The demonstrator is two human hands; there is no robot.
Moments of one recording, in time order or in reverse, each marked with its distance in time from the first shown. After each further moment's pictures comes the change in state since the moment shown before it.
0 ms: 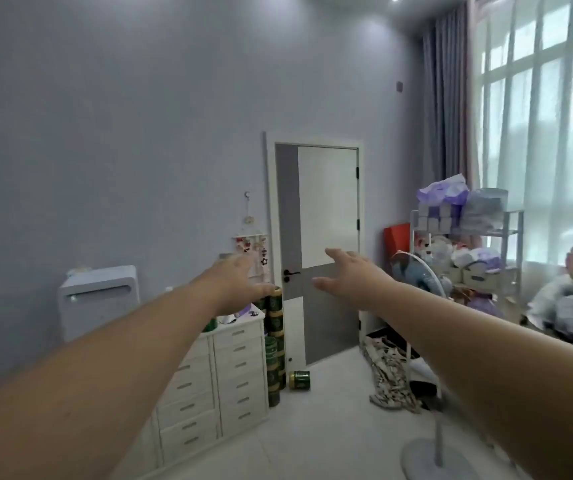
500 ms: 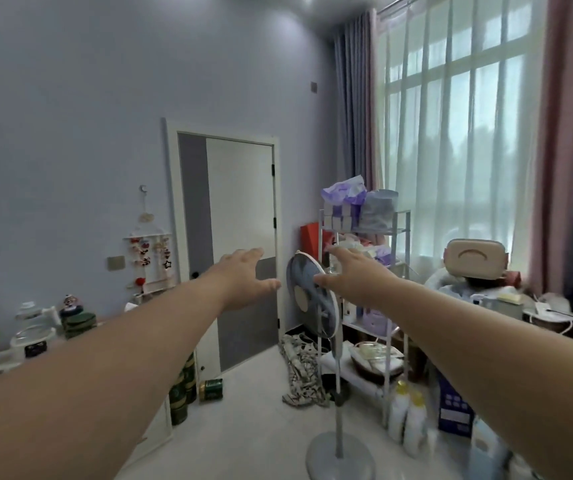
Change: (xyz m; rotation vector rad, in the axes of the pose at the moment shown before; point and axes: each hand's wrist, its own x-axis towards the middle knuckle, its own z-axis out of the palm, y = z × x) left_hand 0.139 0.269 0.124 -0.068 -0.070 0.230; right_hand -0.015 0.276 -0.117 -0.132 0.082 0.215
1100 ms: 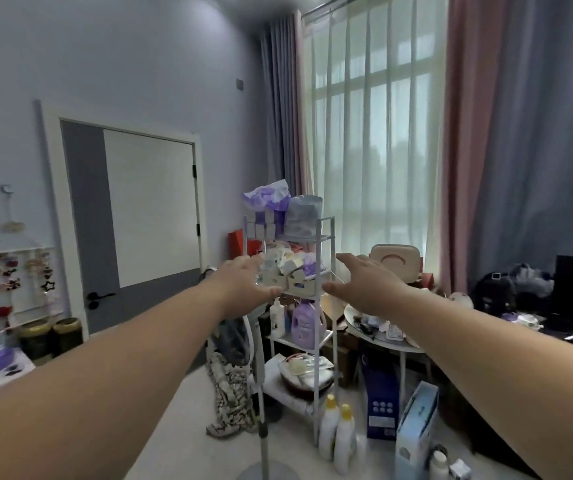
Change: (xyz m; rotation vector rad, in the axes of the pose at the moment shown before) left_hand 0.204 0.176 0.115 -0.077 -0.034 0.221; right_hand 0.064 0.241 -0.066 -0.118 0.067 0.227
